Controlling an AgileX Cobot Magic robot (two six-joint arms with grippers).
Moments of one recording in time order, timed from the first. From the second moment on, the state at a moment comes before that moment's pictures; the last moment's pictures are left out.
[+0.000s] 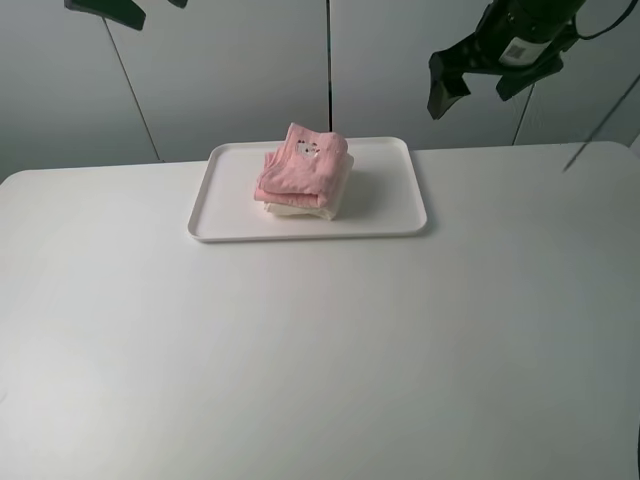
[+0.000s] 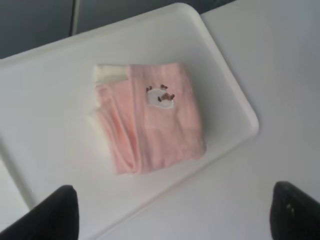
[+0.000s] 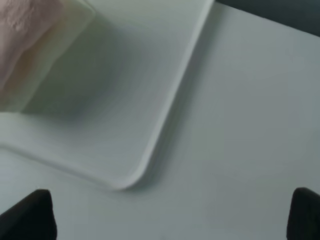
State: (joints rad) left arm -0.07 1.87 -1.93 -0.58 1.21 0.37; right arm 0.24 1.76 -1.45 0.04 0.87 -0.12
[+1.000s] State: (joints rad) left arm 0.08 0.54 -0.74 -0.26 1.13 0.30; right arm 0.24 0.21 -0.67 -0.06 1.15 0.04
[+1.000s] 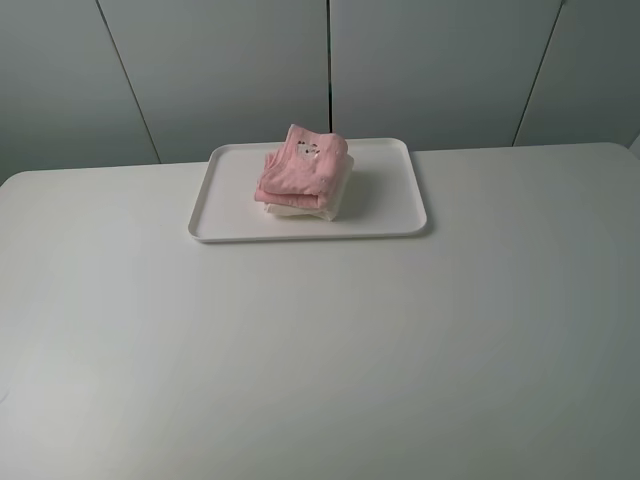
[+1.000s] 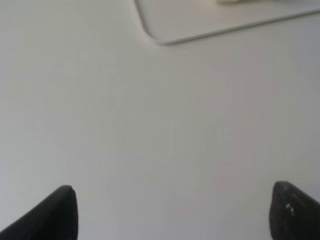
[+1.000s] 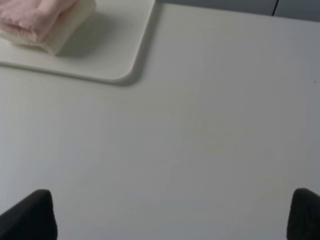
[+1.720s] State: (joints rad) left arm 0.08 0.00 -0.52 -0.18 1.09 0.11; right arm 0.24 0.00 -0.55 0.00 1.20 -0.04
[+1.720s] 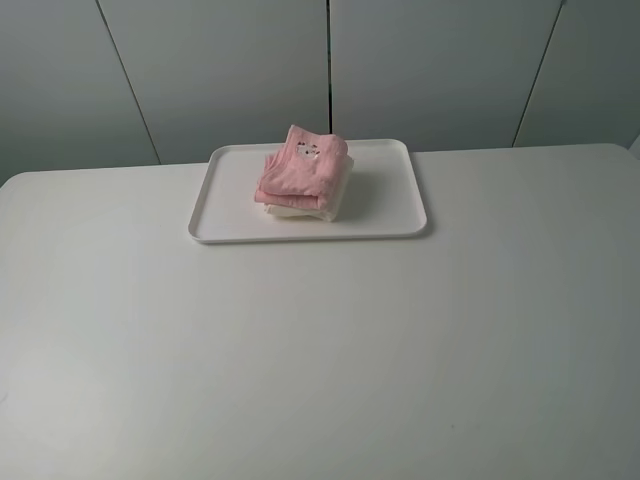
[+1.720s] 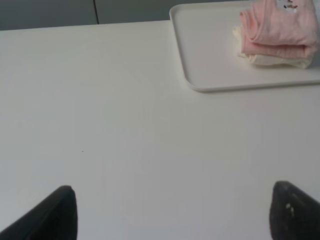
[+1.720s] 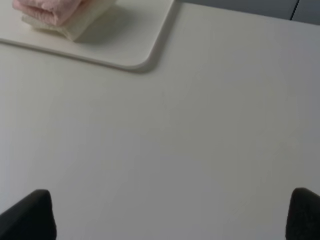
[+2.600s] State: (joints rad) left arm 0.08 0.00 -0.51 -0.01 1.09 -0.01; right arm 0.24 0.00 -0.51 0.07 1.10 -0.04
